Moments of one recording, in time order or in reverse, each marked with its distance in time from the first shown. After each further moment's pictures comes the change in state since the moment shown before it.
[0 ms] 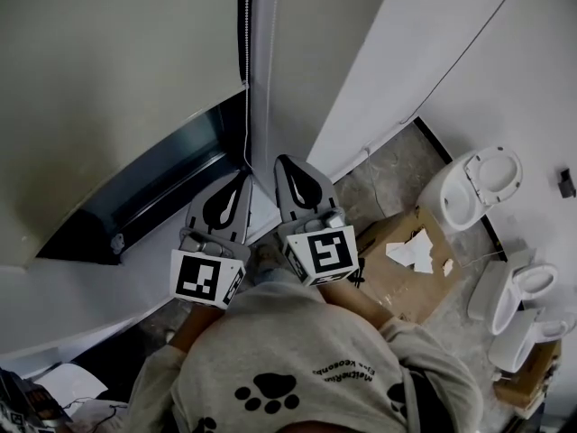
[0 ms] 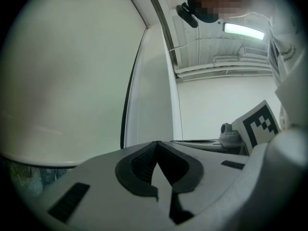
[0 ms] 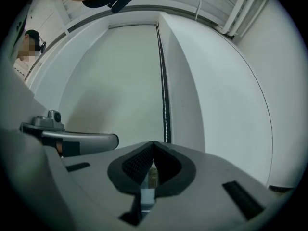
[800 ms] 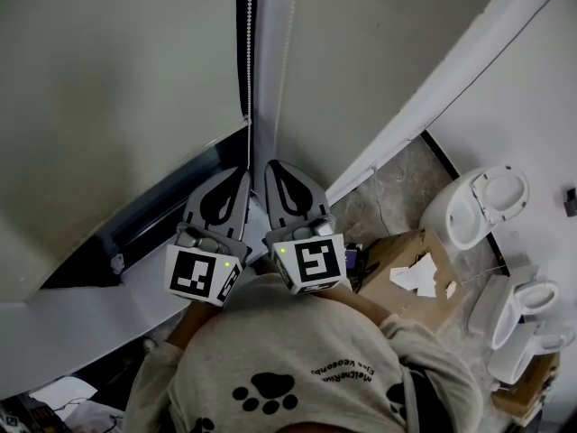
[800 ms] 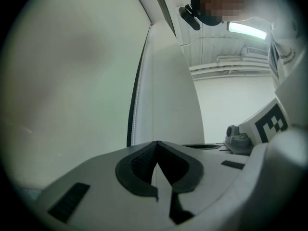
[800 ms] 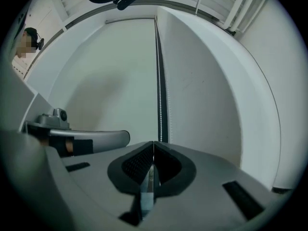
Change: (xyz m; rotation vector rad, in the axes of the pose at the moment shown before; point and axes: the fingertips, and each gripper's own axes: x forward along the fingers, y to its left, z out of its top) left arm 0.093 0.069 0.003 -0.010 -0.007 -0.015; right arm 0.100 -0.032 0.002 0.014 0.011 -0.032
